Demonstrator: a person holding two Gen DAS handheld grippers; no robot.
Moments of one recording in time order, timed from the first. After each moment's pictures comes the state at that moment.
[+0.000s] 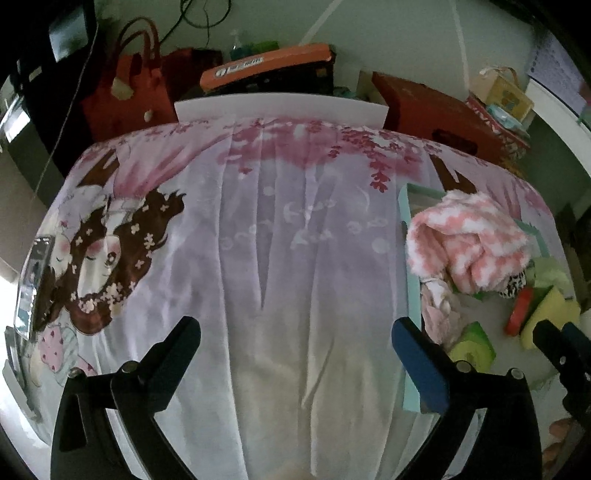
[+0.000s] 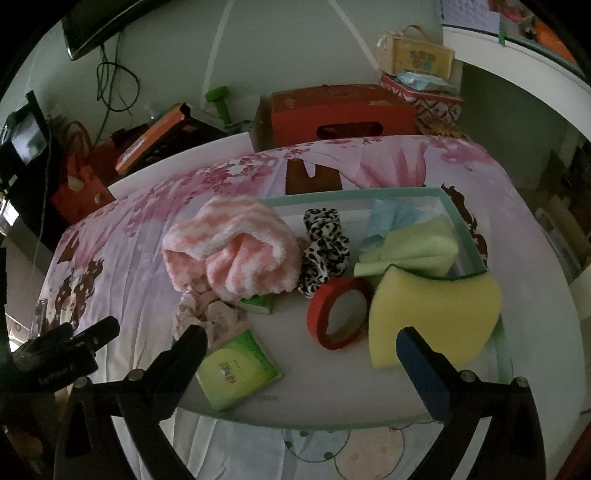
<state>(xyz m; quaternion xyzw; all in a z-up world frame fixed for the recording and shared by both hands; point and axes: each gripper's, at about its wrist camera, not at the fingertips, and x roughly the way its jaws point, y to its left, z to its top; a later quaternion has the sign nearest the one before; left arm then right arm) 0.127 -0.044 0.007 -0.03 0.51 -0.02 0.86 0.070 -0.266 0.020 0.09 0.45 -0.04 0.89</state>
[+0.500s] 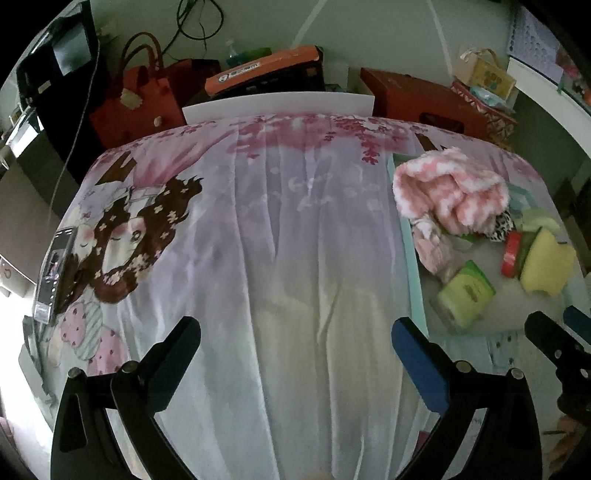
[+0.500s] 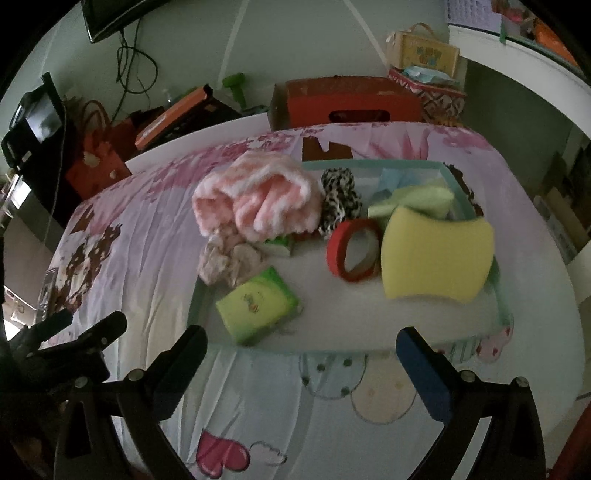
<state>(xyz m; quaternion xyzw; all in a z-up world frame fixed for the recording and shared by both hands) 0.070 -0.041 0.013 0.02 0.50 -0.02 0.87 0.019 -0.246 0.015 0.08 0.46 -0.02 0.88</state>
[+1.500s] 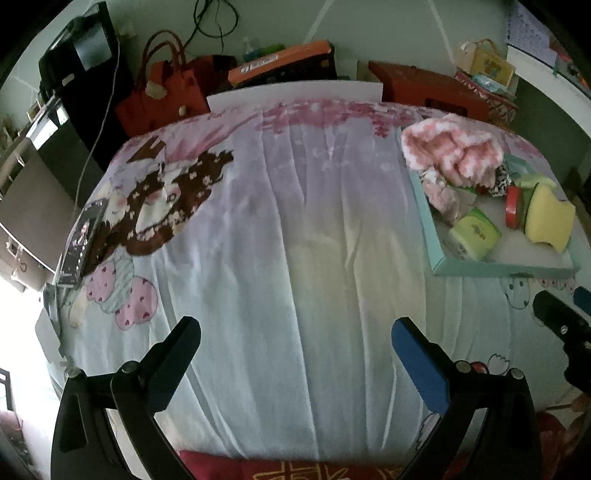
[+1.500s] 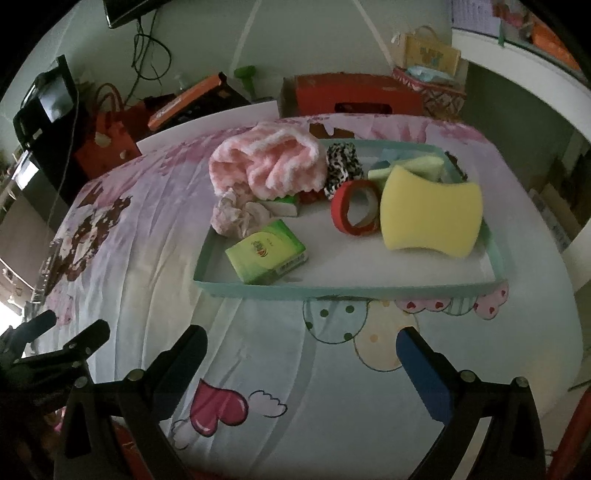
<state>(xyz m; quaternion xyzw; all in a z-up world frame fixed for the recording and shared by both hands) 0.006 -0.024 0.011 0.04 0.49 0.00 0.87 -0.025 -0.231 0.006 0.05 0.46 -0.02 0.89</state>
